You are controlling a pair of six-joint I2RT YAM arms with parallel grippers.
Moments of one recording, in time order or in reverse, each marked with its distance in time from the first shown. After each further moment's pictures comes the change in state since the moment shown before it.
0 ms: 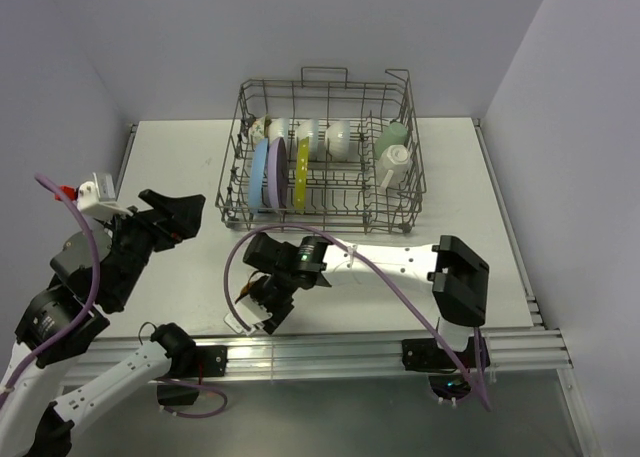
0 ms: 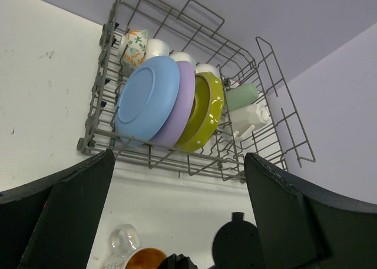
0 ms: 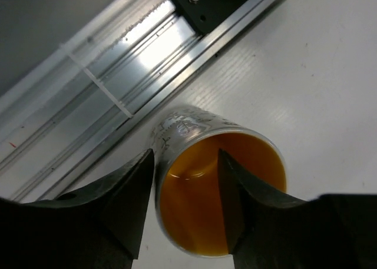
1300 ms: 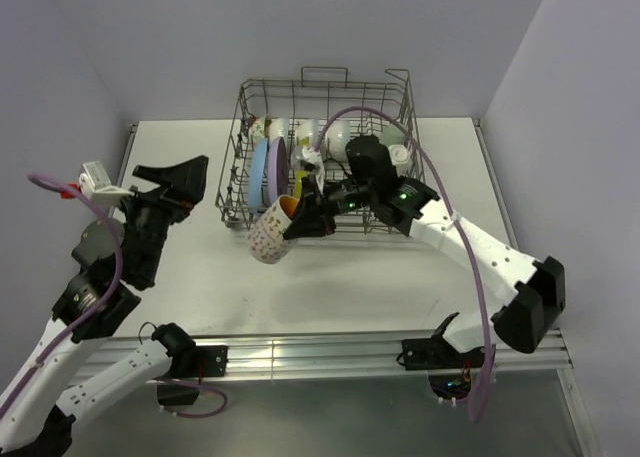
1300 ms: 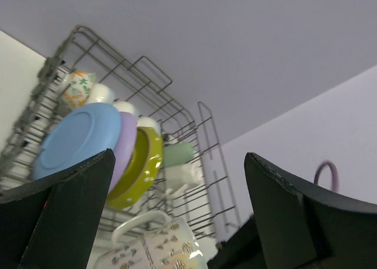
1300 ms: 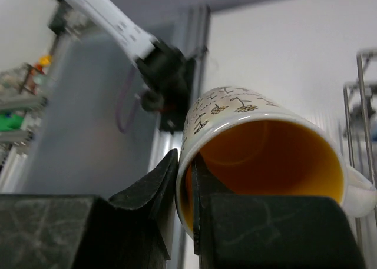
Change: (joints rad) left arm 0.000 0.014 -0.159 0.420 -0.087 -0.151; right arm -0.516 -0.334 -0.076 0.284 -0.387 1.059
